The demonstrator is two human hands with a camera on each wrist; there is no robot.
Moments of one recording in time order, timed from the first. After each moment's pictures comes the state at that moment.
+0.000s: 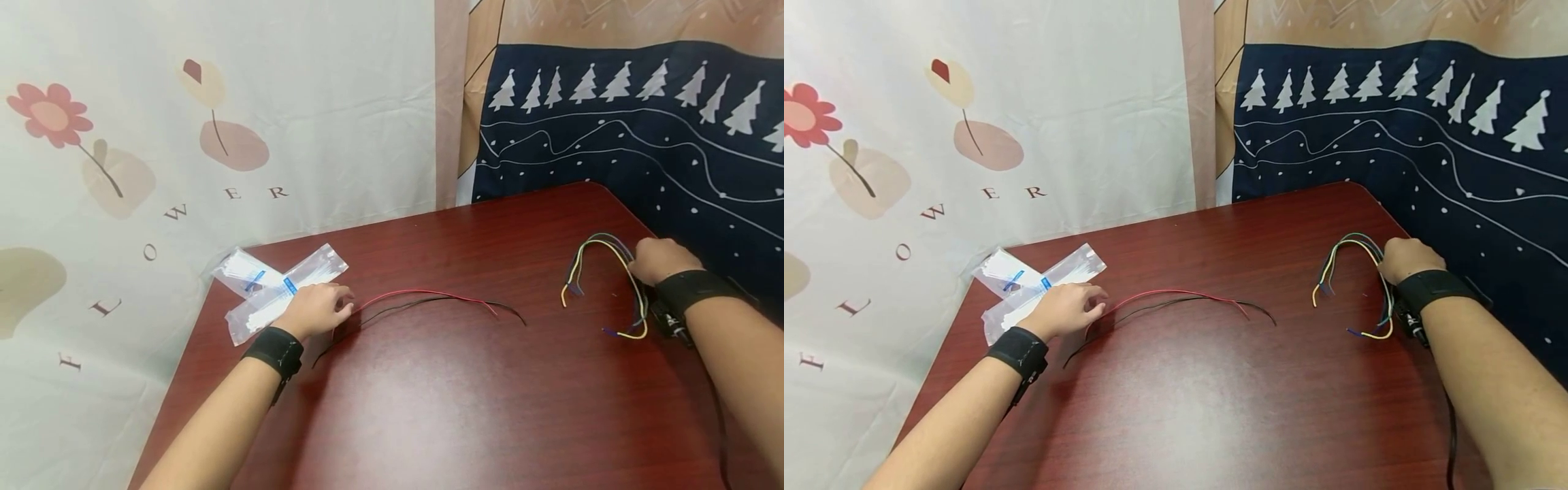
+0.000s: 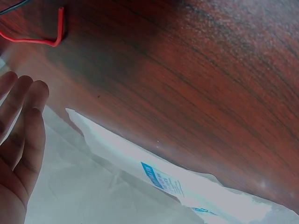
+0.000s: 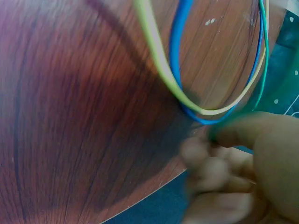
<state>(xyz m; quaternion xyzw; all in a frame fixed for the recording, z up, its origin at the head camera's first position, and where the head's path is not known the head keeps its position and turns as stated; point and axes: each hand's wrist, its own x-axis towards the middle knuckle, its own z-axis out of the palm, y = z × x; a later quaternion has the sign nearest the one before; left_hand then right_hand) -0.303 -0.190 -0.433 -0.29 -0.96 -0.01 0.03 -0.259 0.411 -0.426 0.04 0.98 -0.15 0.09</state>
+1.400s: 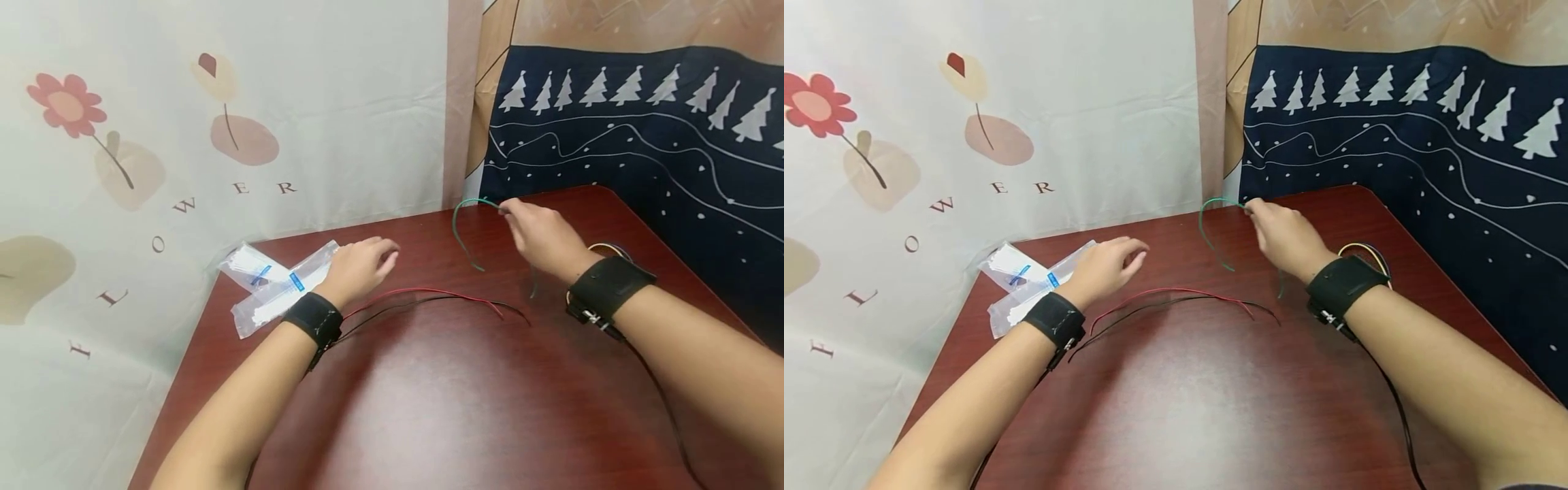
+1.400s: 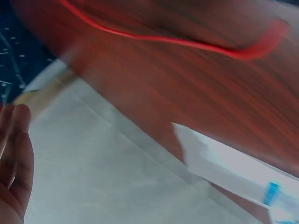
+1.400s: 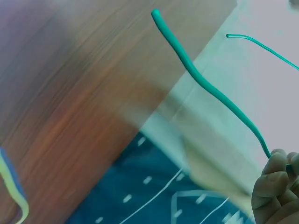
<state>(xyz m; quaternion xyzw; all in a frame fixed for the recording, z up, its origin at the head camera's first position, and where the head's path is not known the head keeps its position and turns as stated) -0.312 -0.115 -0.382 -0.33 -0.92 -0.10 0.17 -0.286 0.217 -0.366 -0.23 0.92 -0.19 -0.25</state>
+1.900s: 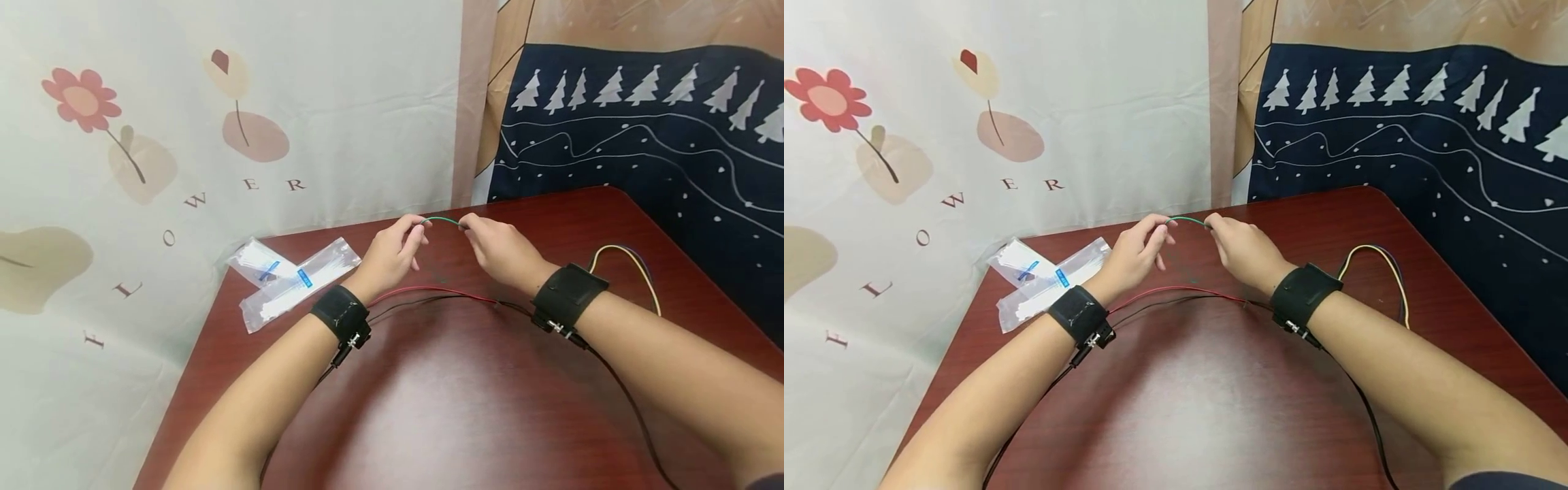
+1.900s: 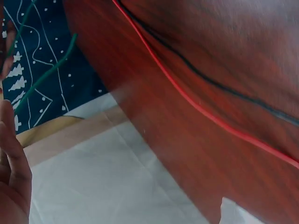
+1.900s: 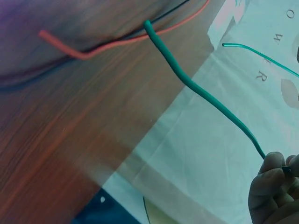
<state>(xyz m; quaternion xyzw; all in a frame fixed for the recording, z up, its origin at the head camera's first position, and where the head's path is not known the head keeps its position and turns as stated) -0.302 -0.079 -0.357 -0.31 -0.86 -0.41 0.06 -0.289 0.149 -0.372 -0.28 0.90 -0.23 -0.22</state>
